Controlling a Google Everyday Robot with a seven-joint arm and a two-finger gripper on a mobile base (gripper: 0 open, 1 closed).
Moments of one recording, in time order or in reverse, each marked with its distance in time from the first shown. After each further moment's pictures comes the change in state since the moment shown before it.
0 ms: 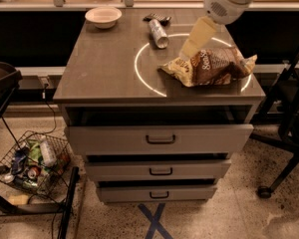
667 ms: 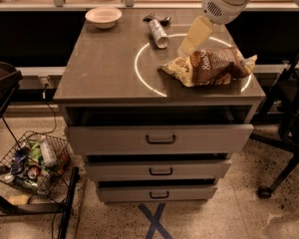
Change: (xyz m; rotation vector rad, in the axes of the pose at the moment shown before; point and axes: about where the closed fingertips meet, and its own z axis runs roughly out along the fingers) arm 0.000 -0.015 0.018 0.034 0.038 0.111
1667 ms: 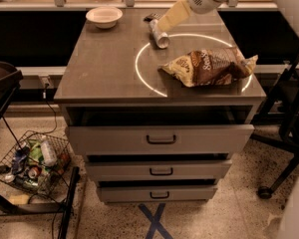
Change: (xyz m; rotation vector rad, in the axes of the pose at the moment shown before) arm -0.085 -0.014 0.034 -0.098 -0.312 0.130
